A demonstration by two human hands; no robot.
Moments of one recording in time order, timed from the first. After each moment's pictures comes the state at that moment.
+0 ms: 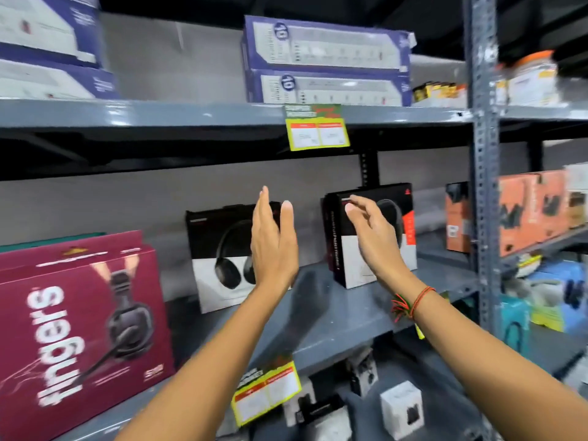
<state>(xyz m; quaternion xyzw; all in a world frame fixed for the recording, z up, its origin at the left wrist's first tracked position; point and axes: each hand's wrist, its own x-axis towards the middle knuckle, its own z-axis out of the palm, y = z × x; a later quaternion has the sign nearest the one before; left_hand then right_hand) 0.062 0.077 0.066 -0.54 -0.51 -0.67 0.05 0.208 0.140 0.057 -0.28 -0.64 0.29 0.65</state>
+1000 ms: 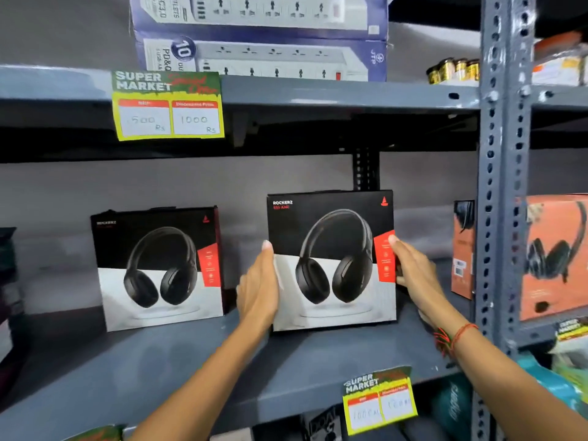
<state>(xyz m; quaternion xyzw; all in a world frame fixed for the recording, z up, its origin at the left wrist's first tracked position) 0.164 0.251 0.021 -0.34 -0.71 -0.62 -0.05 0.360 0.391 0.009 -0.33 -0.64 0.40 0.57</state>
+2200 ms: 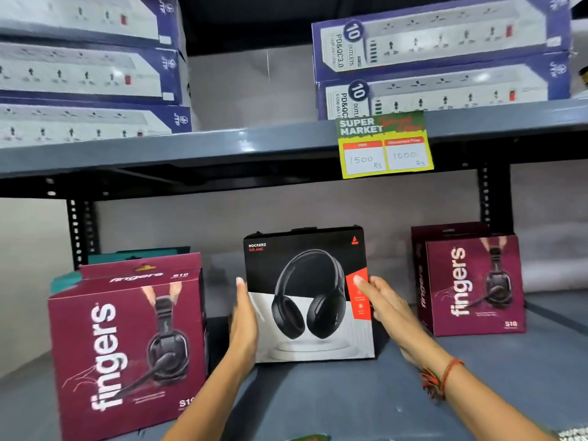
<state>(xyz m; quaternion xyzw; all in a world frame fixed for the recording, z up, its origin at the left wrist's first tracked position) -0.084 0.112 -0.003 -0.19 -0.61 -0.76 -0.15 0.122 0.247 0.012 -0.23 -0.74 0.48 0.42</state>
